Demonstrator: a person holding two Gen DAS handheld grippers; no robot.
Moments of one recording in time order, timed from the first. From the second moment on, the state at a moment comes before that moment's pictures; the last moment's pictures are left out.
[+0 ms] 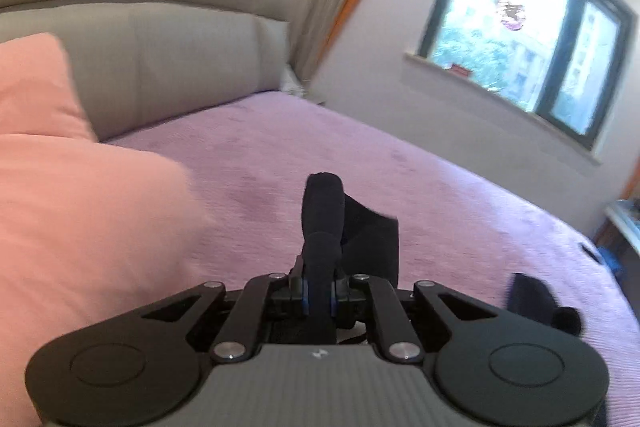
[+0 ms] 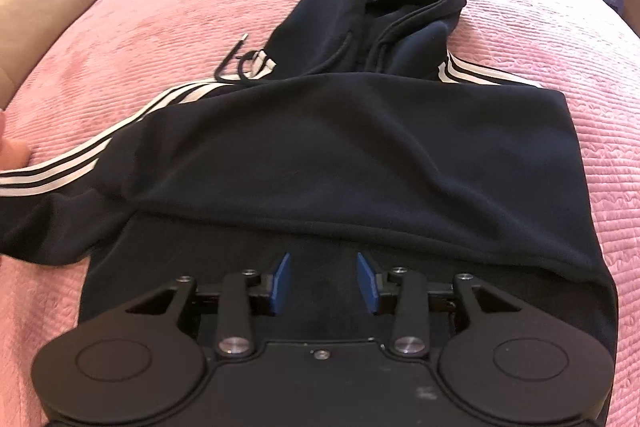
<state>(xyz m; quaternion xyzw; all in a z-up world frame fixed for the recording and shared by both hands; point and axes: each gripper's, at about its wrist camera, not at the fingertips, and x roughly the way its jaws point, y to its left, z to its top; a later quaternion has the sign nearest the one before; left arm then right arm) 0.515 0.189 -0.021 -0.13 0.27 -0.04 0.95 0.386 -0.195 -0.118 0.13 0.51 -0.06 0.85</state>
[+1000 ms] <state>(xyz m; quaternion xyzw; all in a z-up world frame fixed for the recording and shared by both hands) 0.429 -0.060 -0.150 -0.02 0.47 -0.27 0.84 0.394 -0.349 -0.146 0.29 0.48 -0.06 0.82</state>
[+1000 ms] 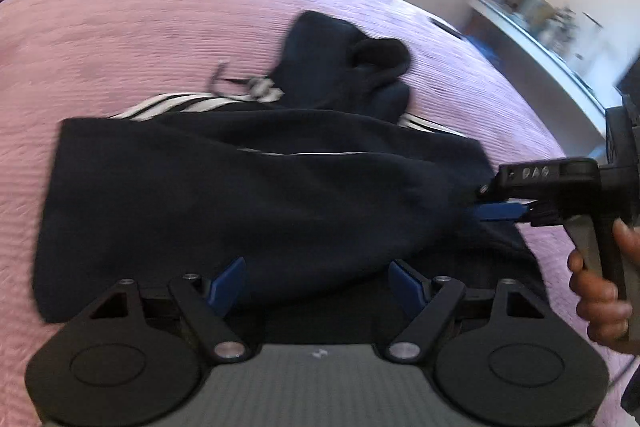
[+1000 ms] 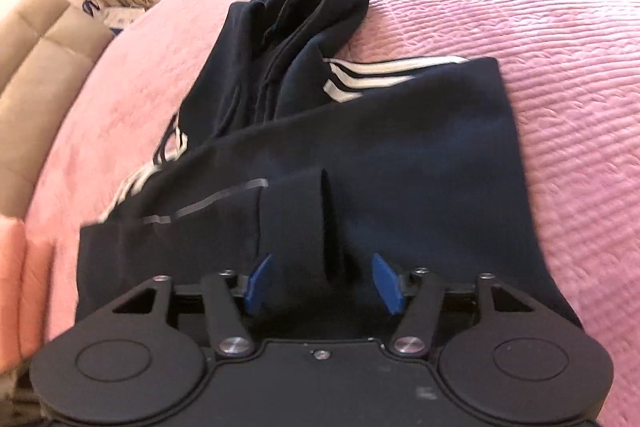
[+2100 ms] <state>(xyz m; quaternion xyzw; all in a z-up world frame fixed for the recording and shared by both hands) 0.513 -0.075 -0.159 0.01 0.46 -0.19 0.87 0.346 -0.399 -0.095 0.11 0.44 -0.19 0.87</state>
